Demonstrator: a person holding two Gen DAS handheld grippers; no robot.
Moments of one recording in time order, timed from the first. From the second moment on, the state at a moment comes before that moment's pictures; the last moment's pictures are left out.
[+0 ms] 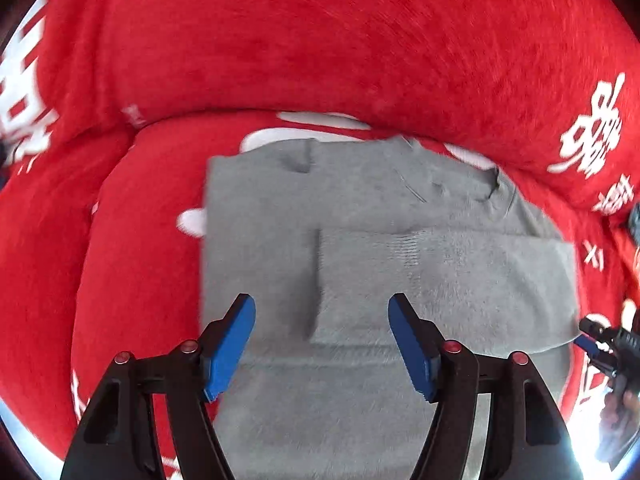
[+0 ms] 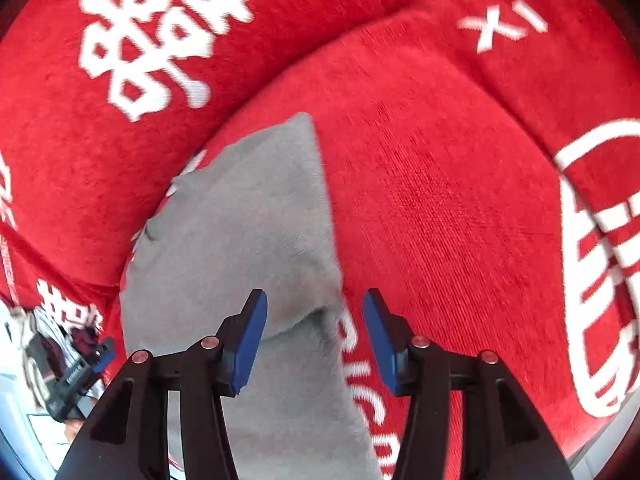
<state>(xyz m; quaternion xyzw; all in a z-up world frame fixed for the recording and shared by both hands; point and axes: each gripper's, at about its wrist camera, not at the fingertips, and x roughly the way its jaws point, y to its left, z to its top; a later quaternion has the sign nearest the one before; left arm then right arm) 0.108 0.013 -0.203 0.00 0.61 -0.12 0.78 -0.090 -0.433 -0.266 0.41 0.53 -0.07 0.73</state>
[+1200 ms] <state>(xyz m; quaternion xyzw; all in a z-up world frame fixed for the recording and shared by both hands) 0.074 0.015 -0.213 0.11 0.67 -0.07 0.73 -0.100 -0.346 -0.227 0.25 0.63 -0.09 0.73</state>
